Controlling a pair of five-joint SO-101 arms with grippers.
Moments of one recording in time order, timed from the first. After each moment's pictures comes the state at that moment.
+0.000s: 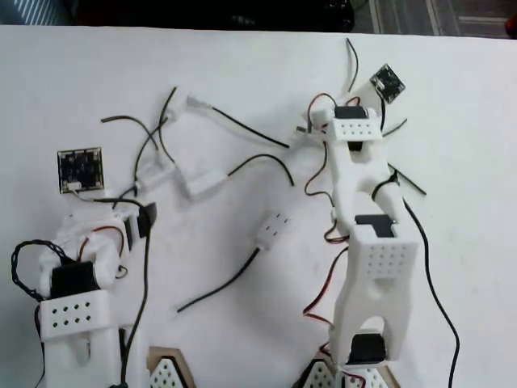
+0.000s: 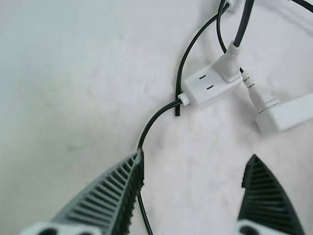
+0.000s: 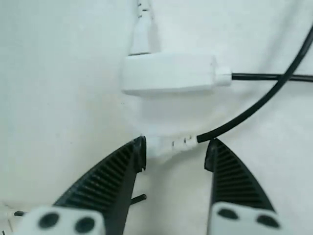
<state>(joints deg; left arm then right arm) -17.5 -63.2 71.6 49.9 -4.3 -5.0 36.8 -17.7 48.1 -49.3</state>
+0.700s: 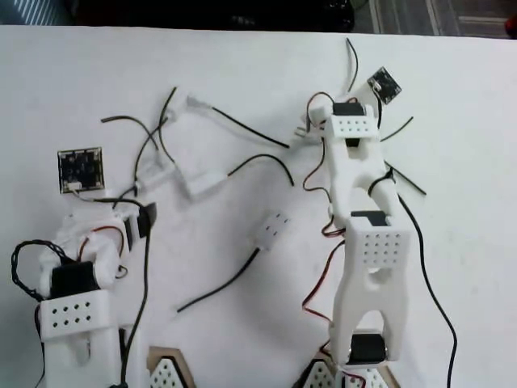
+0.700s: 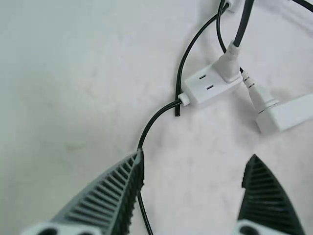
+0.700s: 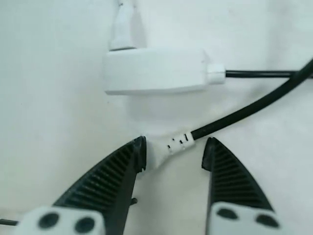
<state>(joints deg) -17.5 -63.2 71.6 49.9 -4.4 -4.8 43.7 -27.0 55.6 -49.7</state>
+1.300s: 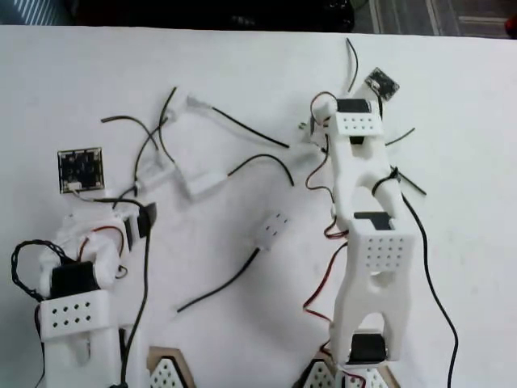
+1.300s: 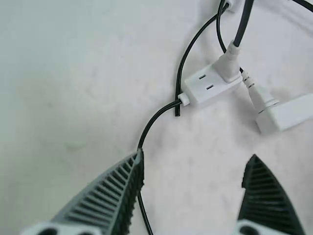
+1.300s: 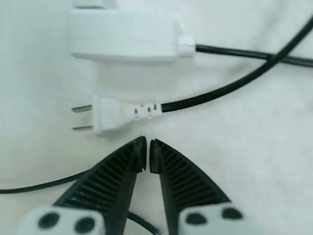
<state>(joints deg) -17.5 -63.2 71.6 49.9 -4.4 -4.4 40.1 -26.9 65.1 -40.0</state>
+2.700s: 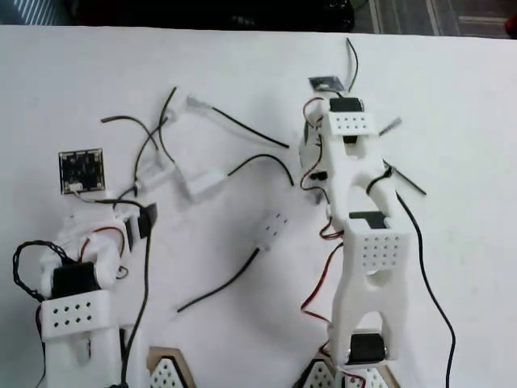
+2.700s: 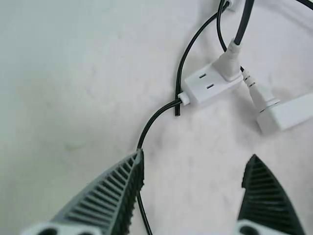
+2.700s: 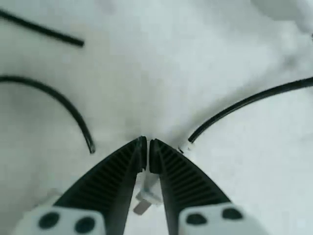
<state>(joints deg) -17.5 -63.2 72.6 48.8 -4.4 -6.1 41.3 -28.2 84.7 8.0</state>
